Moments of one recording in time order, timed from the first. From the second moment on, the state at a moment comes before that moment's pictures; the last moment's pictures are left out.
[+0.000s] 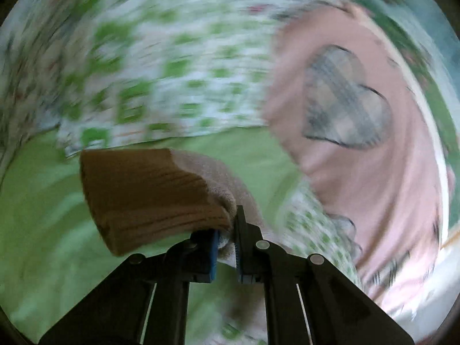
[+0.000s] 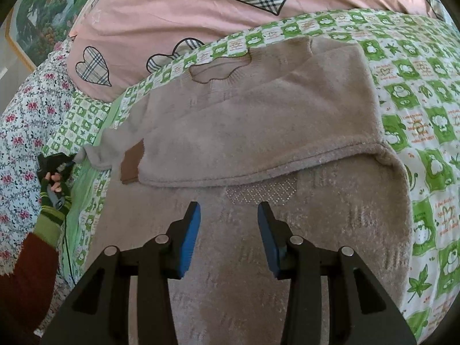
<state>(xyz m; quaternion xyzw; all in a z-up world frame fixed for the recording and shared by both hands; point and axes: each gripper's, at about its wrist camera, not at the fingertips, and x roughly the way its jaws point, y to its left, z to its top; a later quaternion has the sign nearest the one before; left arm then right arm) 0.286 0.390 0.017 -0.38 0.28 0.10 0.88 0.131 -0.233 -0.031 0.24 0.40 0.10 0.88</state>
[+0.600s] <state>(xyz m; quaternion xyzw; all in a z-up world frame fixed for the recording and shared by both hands) 0.300 0.005 0.042 -0.15 0.33 -0.21 0.91 0.097 -0.270 -0.034 0.28 0.38 0.08 0.88</state>
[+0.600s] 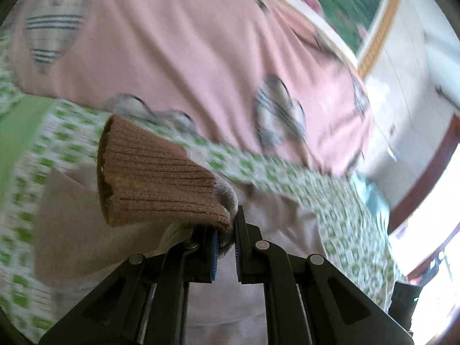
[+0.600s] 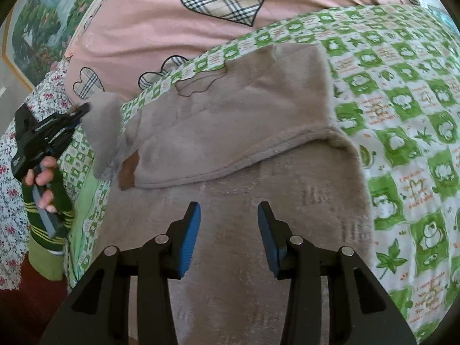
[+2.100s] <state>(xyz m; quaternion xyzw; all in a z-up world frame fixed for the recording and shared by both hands) 0.267 0.134 -0.079 -0.09 0.45 0.04 0.89 0.218 -0.250 -0.011 0.24 0.31 0.01 0.92</state>
